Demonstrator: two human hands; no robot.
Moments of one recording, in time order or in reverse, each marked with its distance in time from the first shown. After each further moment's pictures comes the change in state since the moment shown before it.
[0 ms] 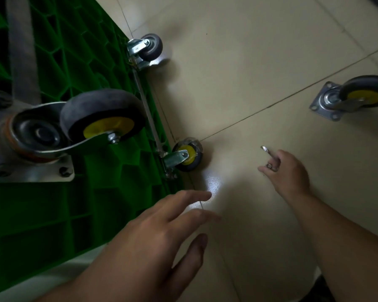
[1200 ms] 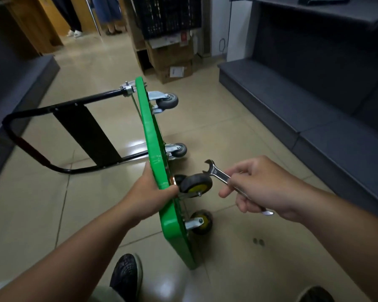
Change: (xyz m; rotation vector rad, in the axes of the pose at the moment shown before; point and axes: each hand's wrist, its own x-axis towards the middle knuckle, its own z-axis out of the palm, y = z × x) left_hand -0.061 -0.062 -0.151 -0.646 0.502 -0.363; right_hand -0.226 -0.380 -0.234 0.236 -0.409 -0.180
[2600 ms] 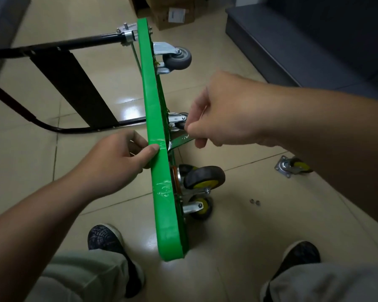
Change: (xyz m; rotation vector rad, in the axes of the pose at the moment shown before) left_hand -0.036 -0.023 -0.052 0.239 0.045 0.076; right_hand 0.009 -0.091 0.061 -0.646 -0.057 -0.180
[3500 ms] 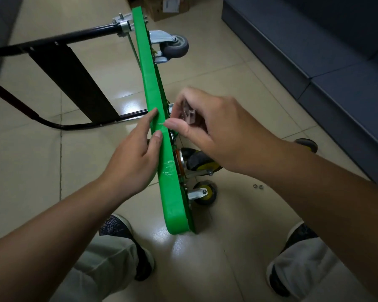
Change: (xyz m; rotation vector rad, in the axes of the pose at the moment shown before) left_hand -0.019 -0.007 0.031 0.032 0.066 0.200; right_hand -0.015 0.034 0.065 0.136 0.338 -0.503
